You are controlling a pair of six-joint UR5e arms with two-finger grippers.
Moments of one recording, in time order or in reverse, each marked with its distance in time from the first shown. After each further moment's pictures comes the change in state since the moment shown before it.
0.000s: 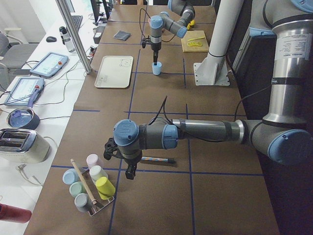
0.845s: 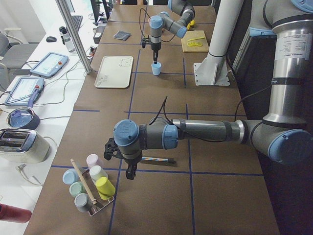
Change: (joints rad) left arm 0.000 0.002 0.000 0.000 0.000 0.001; right arm 0.000 0.000 -0.002 0.001 -0.001 0.001
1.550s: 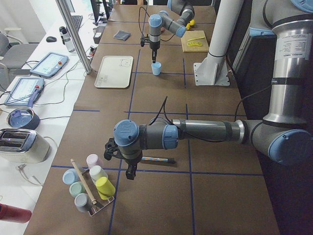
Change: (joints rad) left arm 0.000 0.000 -0.001 0.000 0.000 0.000; right arm 0.010 0.003 0.000 0.004 -0.007 0.001
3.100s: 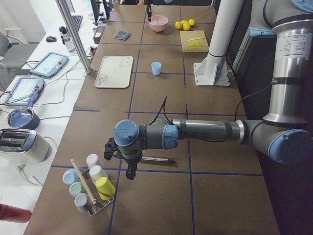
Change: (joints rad) left arm 0.000 0.000 -0.001 0.000 -0.001 0.001; right arm 0.393 -0.402 0.430 -0.169 0.331 -0.473
